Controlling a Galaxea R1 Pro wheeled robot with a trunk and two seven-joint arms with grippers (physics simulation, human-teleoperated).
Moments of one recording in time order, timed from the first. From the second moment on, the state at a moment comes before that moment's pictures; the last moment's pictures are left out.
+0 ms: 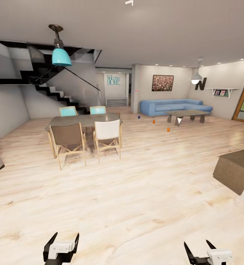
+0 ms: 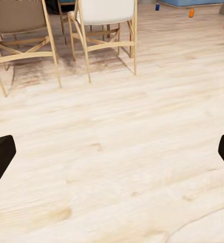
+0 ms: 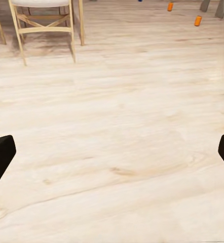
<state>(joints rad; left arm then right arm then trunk) 0.14 0.03 0.00 -1.24 0.00 -0.28 -0.01 0.19 -0.08 -0.27 -1.24 0.00 -0.27 0.29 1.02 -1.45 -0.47</state>
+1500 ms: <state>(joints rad) 0.14 0.03 0.00 -1.24 0.00 -0.28 -0.01 0.19 -0.08 -0.27 -1.24 -0.01 -0.27 0.29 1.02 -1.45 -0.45</state>
